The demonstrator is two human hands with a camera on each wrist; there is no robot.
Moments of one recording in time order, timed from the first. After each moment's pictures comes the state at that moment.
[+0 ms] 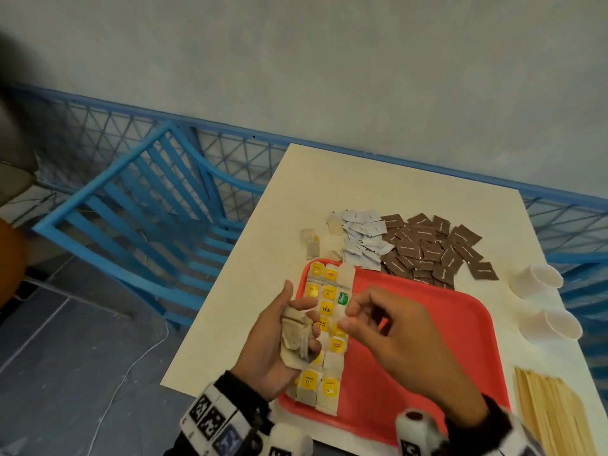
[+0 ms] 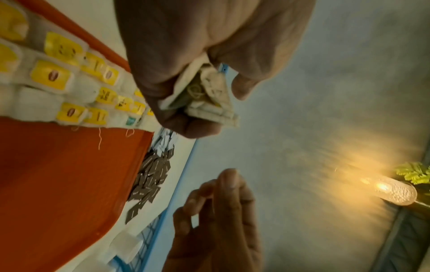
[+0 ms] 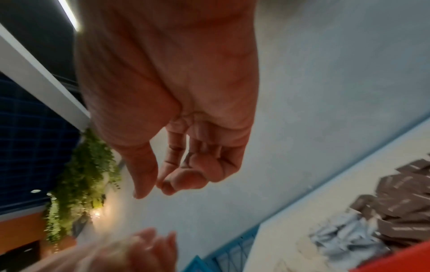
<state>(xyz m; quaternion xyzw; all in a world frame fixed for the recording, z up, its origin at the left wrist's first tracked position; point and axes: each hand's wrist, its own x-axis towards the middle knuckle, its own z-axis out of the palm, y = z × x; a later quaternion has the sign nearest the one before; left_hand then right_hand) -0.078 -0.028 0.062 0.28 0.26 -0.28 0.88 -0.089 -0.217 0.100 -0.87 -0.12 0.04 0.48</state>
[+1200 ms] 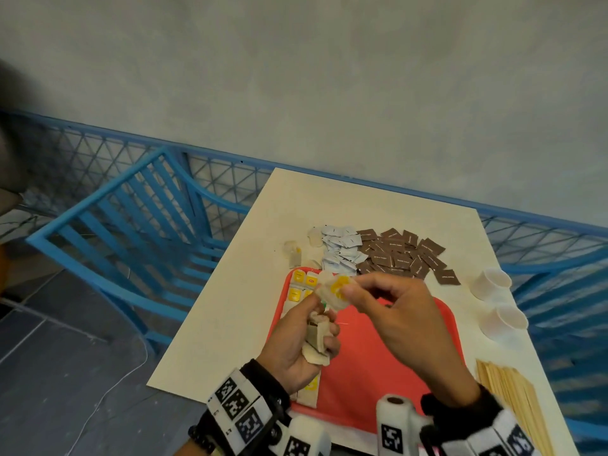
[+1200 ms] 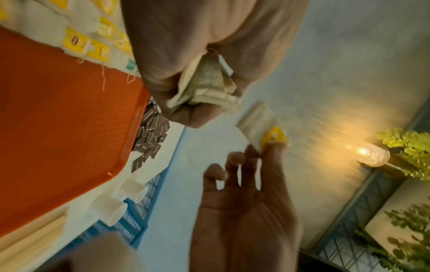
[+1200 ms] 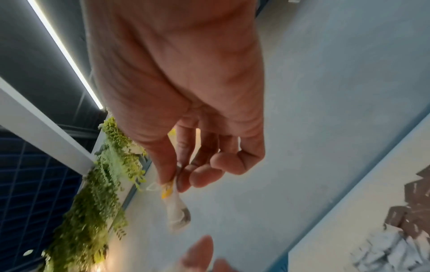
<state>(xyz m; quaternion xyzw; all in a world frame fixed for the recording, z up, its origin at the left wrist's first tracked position) -0.106 -0.078 0.077 0.27 0.20 -0.30 0.89 -0.126 -0.226 0.153 -0.83 -0.10 -0.05 0.55</state>
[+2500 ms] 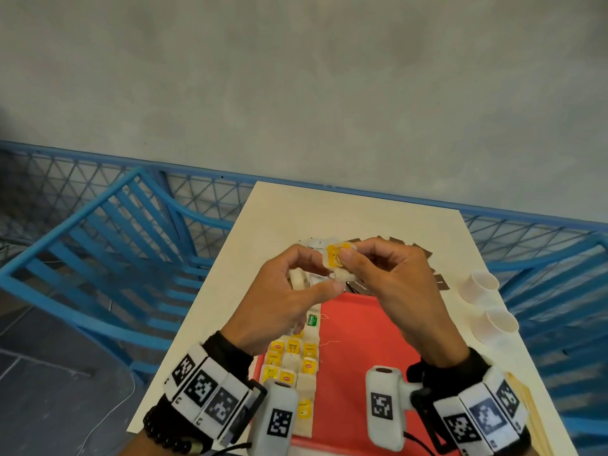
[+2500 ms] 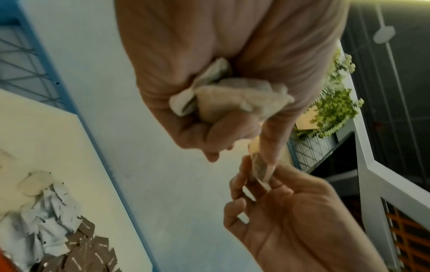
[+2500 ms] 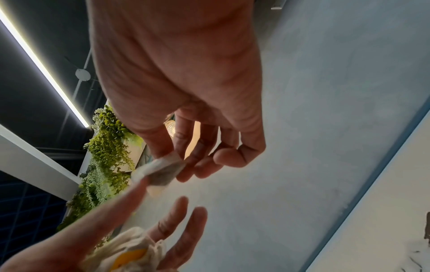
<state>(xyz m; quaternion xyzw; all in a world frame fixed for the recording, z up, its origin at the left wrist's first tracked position) -0.065 -0.059 0.161 0.71 -0.14 -0.11 0.68 -0.075 -0.239 0.175 -0.77 -0.06 -0.11 0.62</state>
